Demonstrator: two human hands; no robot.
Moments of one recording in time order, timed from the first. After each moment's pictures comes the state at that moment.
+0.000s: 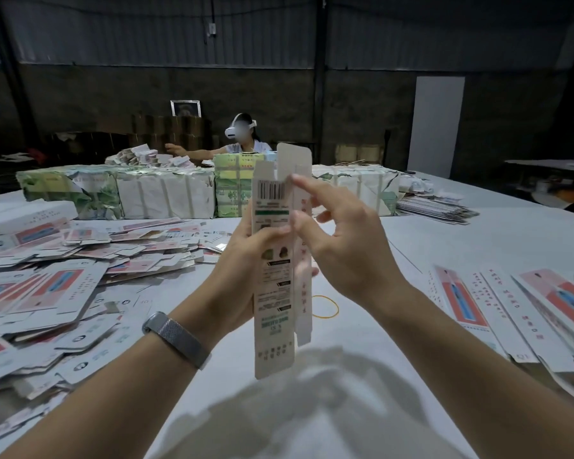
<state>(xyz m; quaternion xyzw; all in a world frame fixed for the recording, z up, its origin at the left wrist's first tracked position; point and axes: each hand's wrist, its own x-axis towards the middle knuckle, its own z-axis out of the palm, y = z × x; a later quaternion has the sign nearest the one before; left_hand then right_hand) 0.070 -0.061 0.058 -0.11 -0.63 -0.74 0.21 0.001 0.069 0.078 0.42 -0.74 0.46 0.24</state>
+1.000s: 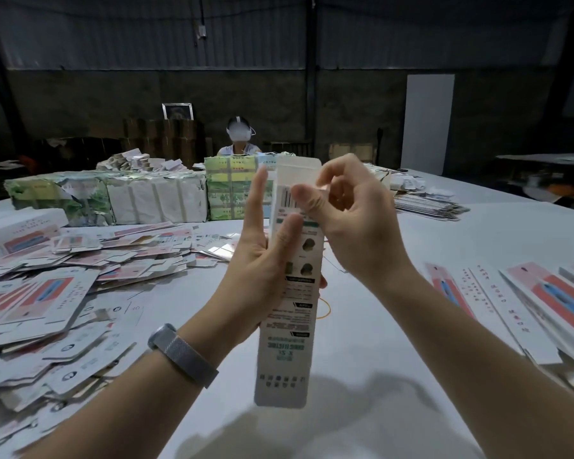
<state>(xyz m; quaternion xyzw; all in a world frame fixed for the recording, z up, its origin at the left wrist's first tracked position) 0.070 -0.041 0.056 -0.15 -0.70 -0.65 0.26 -0.005 0.083 0.095 0.45 -0.63 0.59 0.23</state>
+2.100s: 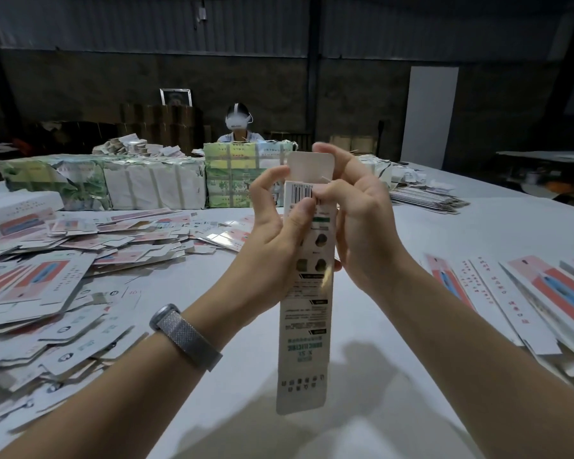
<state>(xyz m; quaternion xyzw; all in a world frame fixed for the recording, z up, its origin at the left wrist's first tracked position) 0.063 -0.035 0.058 -0.16 -0.70 -0.65 0.25 -0.007 0.078 0.085 0.40 -0.51 0.76 -0.03</state>
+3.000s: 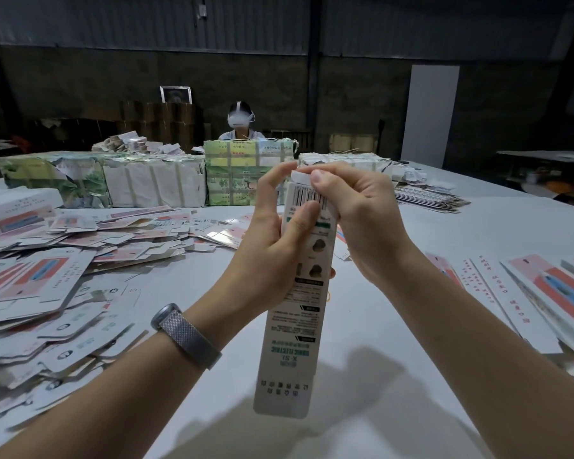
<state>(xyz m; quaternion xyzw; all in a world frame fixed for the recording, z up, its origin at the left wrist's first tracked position) 0.064 -0.036 0.055 -0.16 -0.72 -0.61 0.28 -0.010 0.080 0.090 0.42 -0.58 0.69 0.05</state>
